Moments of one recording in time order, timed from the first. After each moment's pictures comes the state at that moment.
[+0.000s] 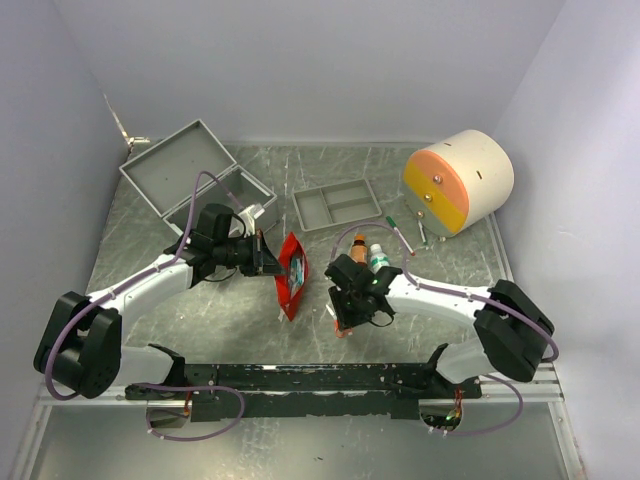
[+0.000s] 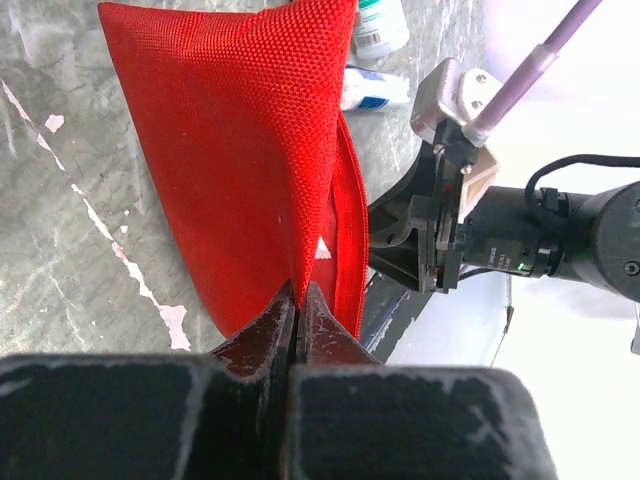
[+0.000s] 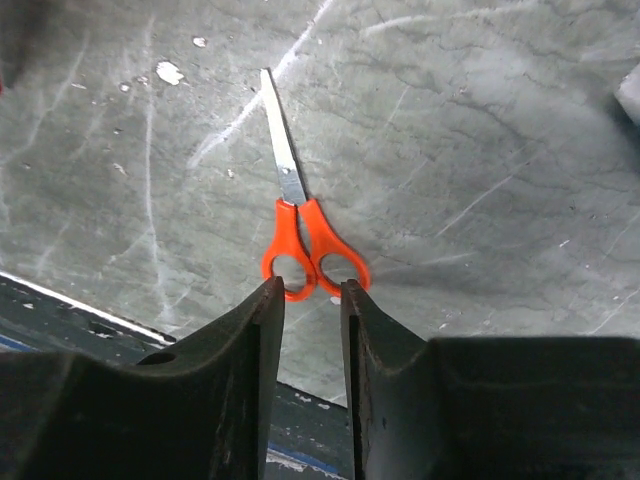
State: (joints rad) left arm -0.44 1.31 0.71 -0.09 0.68 -0.61; right arm 0.90 1.39 0.73 -0.55 -0.02 0.55
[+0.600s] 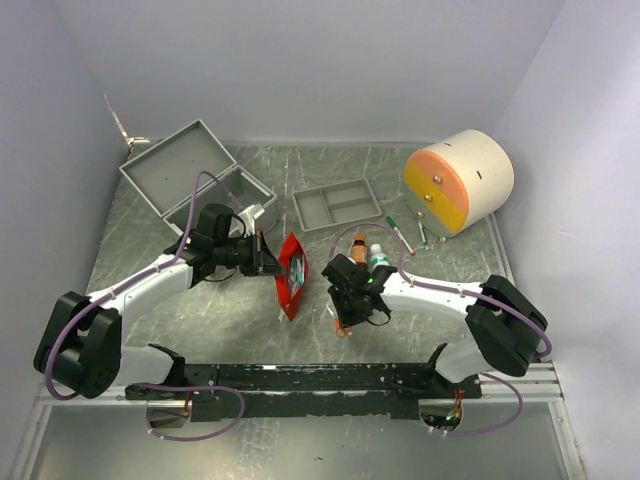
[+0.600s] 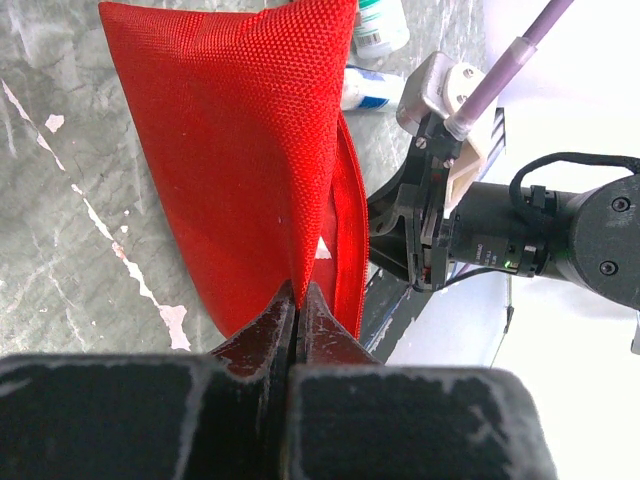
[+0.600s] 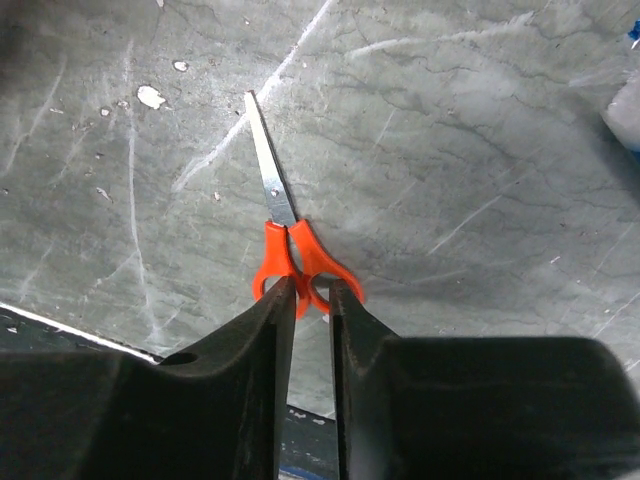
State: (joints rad) left arm -0.44 1.31 0.71 -0.09 0.68 -0.61; right arm 0.92 1.44 0.74 -0.55 0.02 0.56
